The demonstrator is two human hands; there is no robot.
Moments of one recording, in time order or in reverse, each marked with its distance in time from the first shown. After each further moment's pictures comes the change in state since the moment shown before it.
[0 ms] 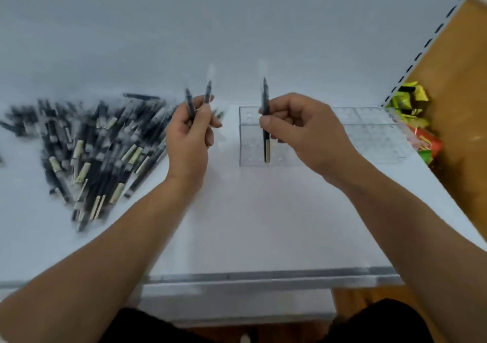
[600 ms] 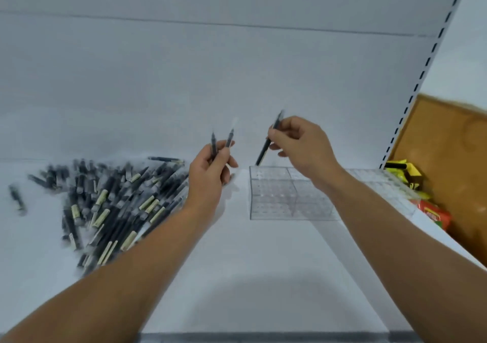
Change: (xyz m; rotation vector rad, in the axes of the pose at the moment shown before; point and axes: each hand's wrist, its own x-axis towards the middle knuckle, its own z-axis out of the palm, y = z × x) left_hand 0.023 -0.003 0.004 -0.131 -0.091 0.141; right_hand 0.055 -0.003 0.006 -0.060 0.230 -0.203
